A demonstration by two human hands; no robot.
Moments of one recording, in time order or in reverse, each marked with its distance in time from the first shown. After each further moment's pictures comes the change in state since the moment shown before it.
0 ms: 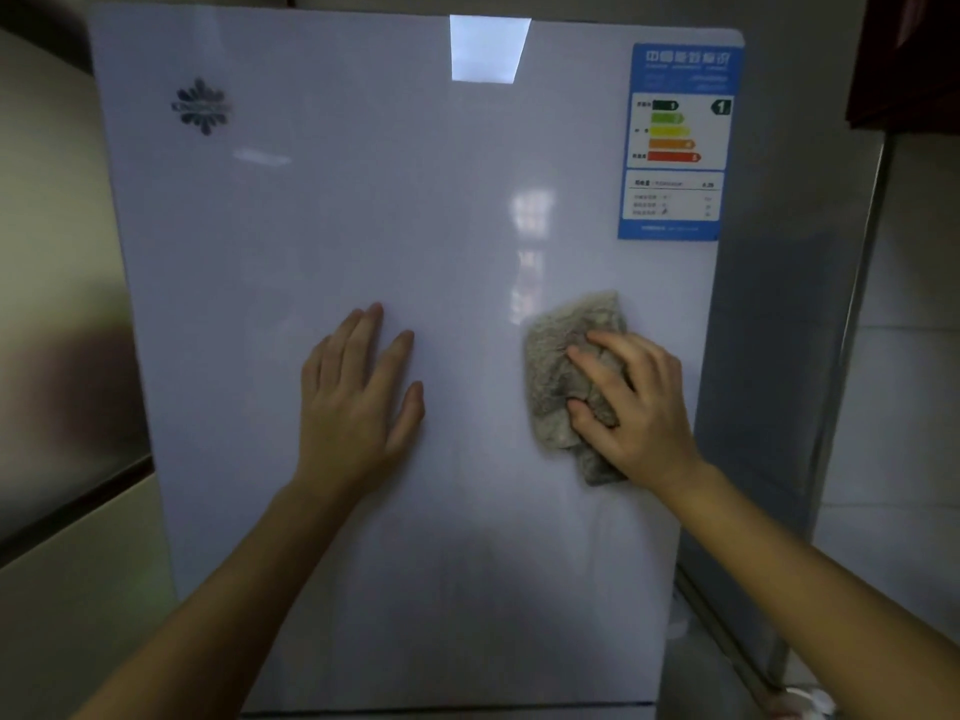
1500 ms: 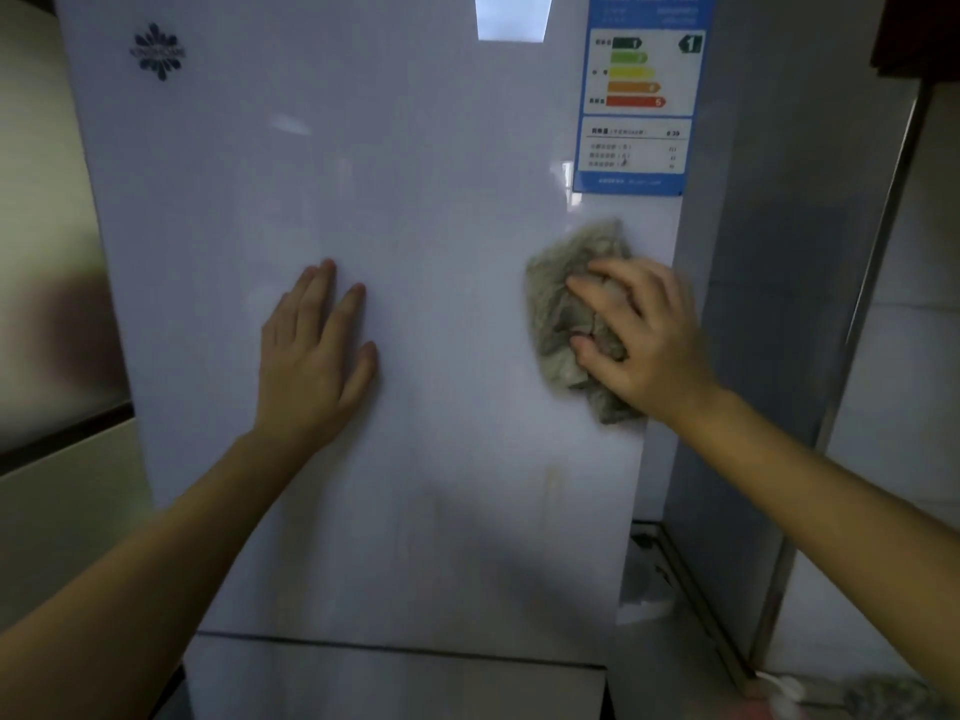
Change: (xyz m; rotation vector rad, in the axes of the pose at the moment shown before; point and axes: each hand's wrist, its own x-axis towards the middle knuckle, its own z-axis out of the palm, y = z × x) left_hand -0.007 0.010 0.006 0.107 -0.068 -0.070; right_hand 0.014 0.062 -0.027 0.058 -0.013 -0.073
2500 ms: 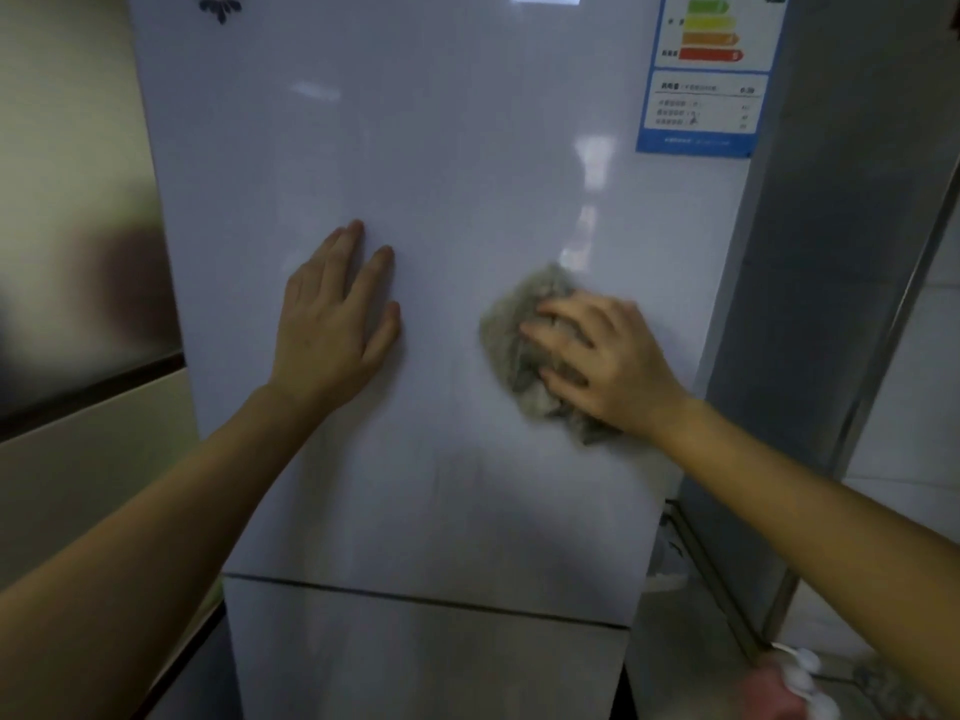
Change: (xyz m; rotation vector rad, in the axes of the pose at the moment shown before) left_hand -0.008 -0.025 -0.017 0.024 -0.044 0.032; right_hand -0.016 -0.070 0.037 0.044 -0.122 -0.233
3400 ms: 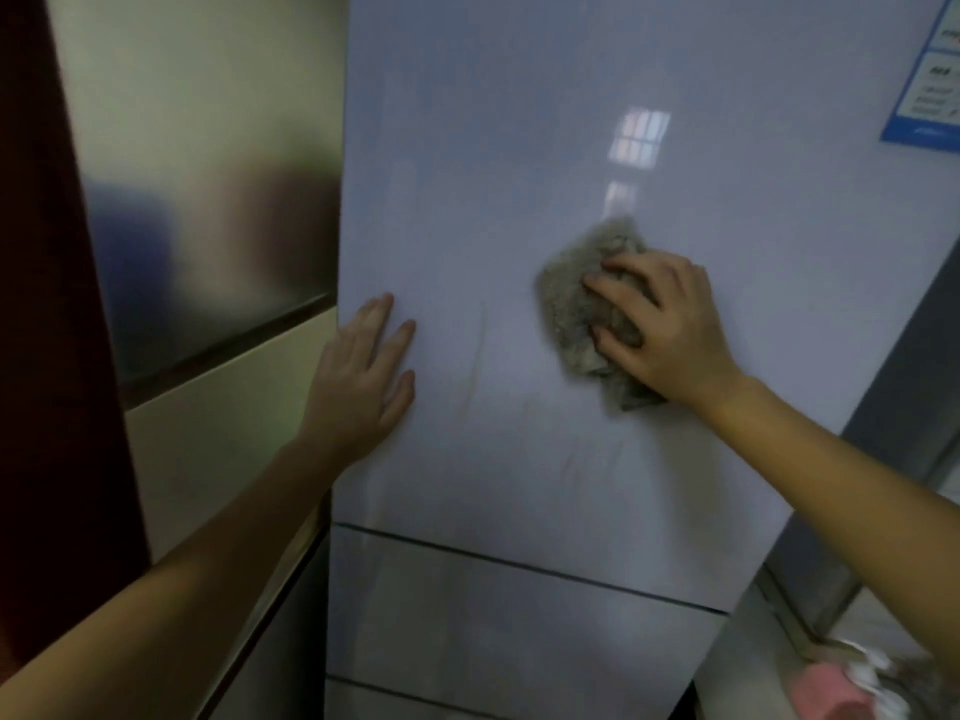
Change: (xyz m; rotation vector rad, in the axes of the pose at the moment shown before) left_hand -0.141 -0.124 0.003 -0.085 -0.091 -0.031; right_hand 0.084 -0.075 0.053 -0.019 0.003 0.075
